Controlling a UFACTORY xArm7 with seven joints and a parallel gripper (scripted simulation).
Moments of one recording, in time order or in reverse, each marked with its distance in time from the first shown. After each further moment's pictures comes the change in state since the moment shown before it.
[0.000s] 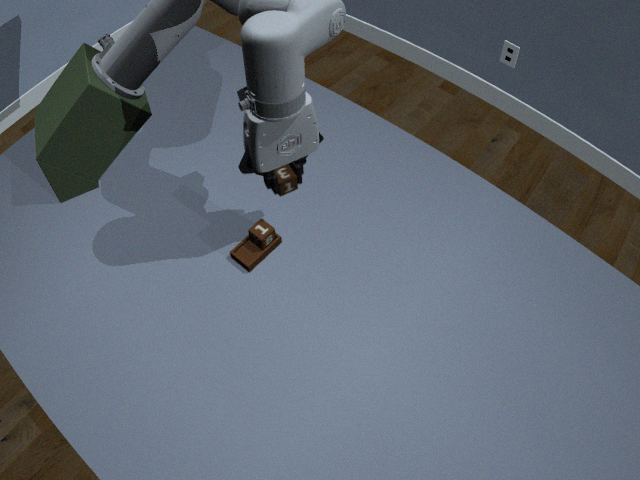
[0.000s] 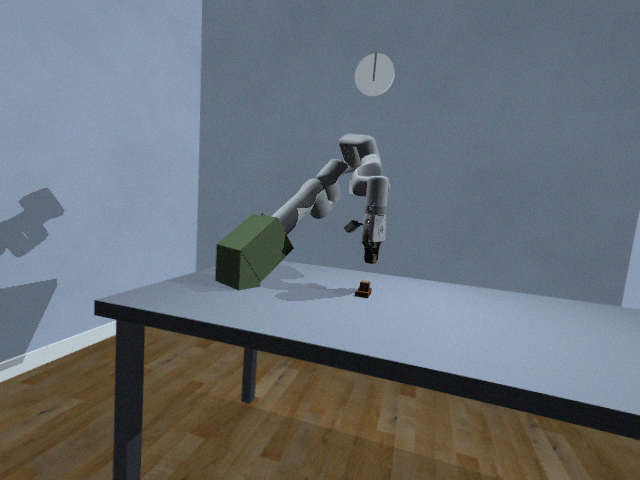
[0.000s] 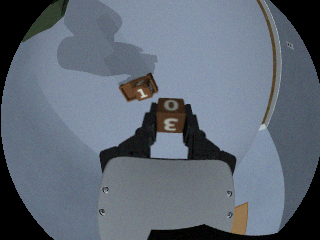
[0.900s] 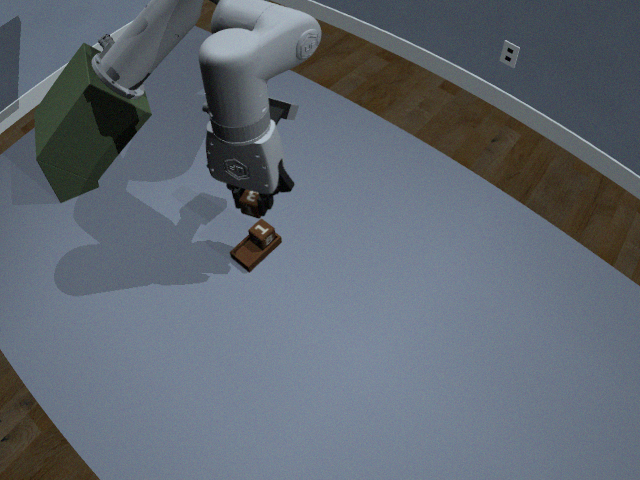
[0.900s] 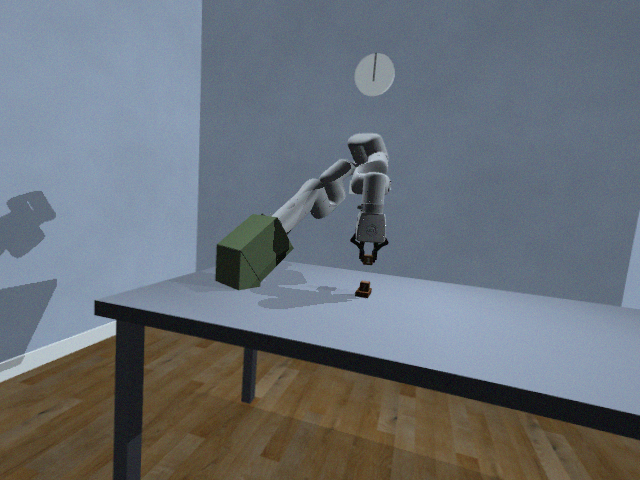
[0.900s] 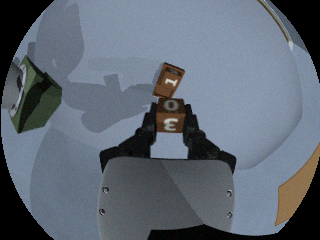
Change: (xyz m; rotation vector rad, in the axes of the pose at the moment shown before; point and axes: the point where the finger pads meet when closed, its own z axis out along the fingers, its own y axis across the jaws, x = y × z) arm -0.019 -0.060 -0.005 0.001 -0.002 0.879
